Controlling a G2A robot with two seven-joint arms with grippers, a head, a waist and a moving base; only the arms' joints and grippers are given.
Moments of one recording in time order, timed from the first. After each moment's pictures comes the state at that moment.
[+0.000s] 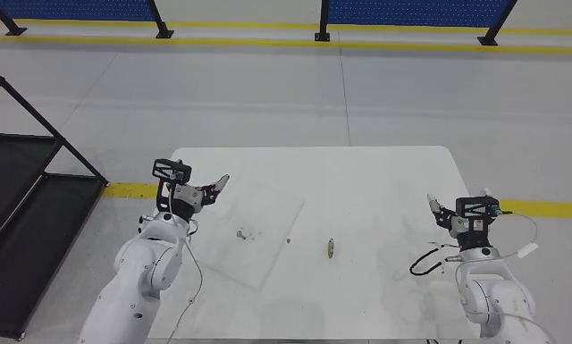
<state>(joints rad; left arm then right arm) 1.72 -1.15 -1.57 -1.99 1.24 -0.04 -0.28 -1.73 -1.15 1.60 -1.80 -1.33 0.00 0.00</state>
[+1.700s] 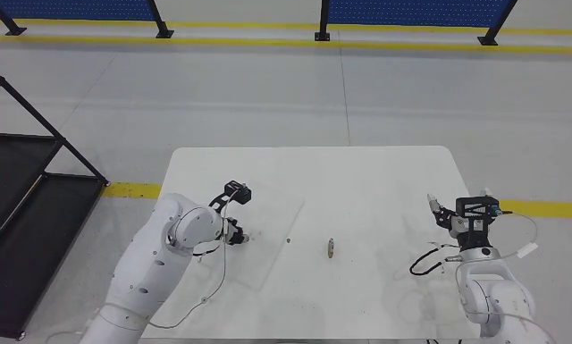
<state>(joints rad) 1.34 -1.12 -1.31 -1.77 0.93 -0.13 -1.43 -1.73 -1.15 1.60 -1.80 -1.33 0.00 0.00</state>
